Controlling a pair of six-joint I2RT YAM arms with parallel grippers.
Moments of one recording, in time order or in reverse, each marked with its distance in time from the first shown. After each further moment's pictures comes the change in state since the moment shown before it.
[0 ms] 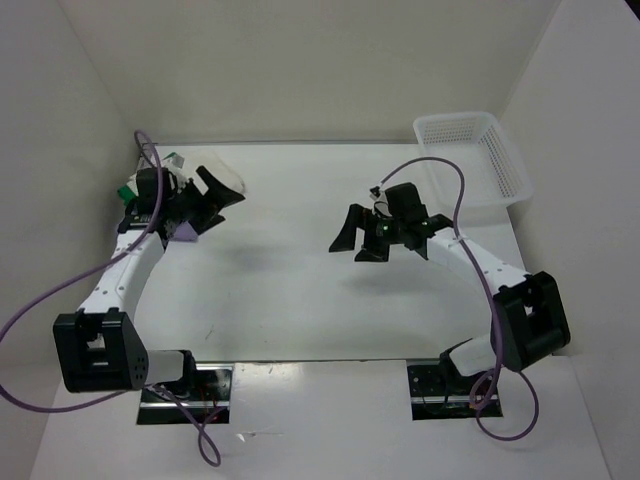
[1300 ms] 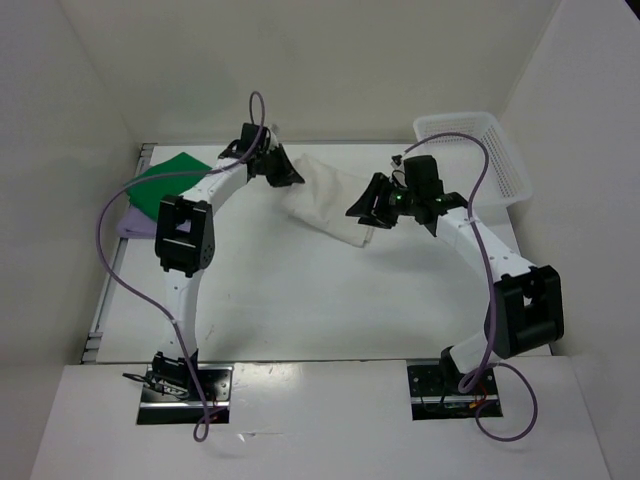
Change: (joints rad) left arm -0.312 1.009 0.913 -0.087 -0.053 0.074; right arm -0.131 0.062 0.189 -0.003 0.038 0.058
